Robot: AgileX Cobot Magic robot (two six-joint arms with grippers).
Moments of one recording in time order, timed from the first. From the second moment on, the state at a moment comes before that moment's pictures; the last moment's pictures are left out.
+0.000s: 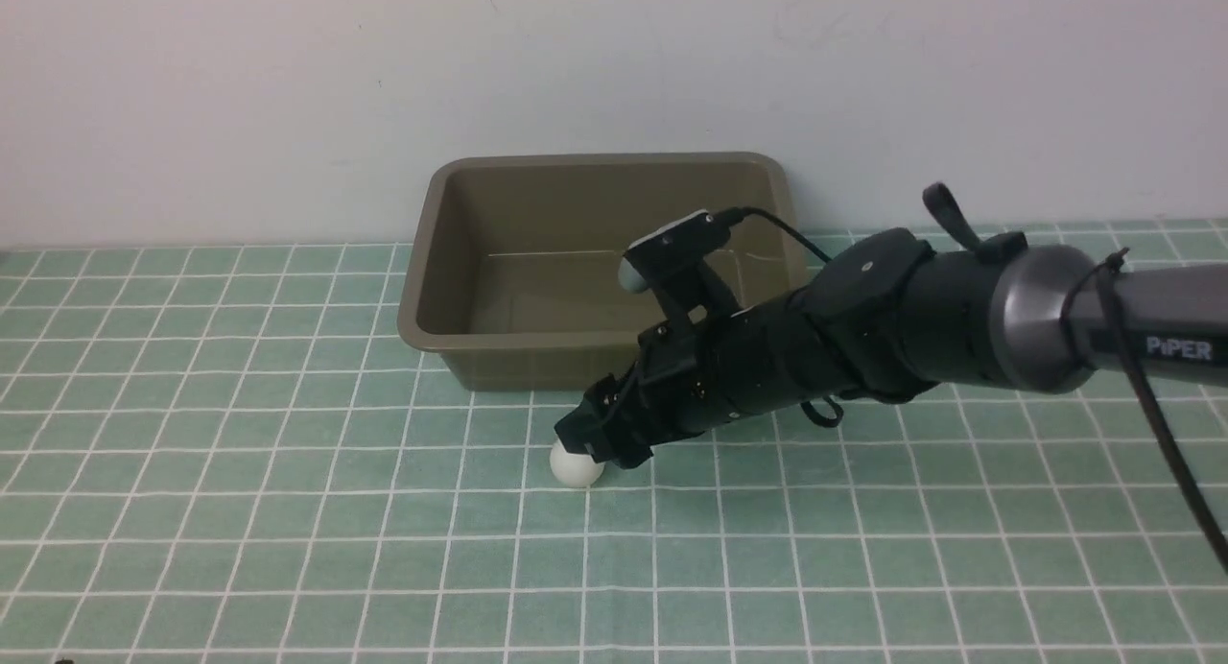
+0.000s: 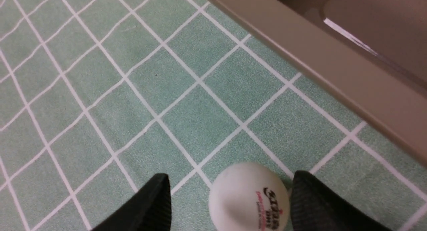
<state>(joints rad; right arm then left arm) 0.57 2.06 -1.33 1.23 0.53 -1.24 0.07 -0.01 -0.04 0.02 0.48 0.03</state>
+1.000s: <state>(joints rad) 0.58 2.15 -1.36 1.31 0.49 -1.34 0.07 -0.01 -0.04 0.02 0.48 0.03</state>
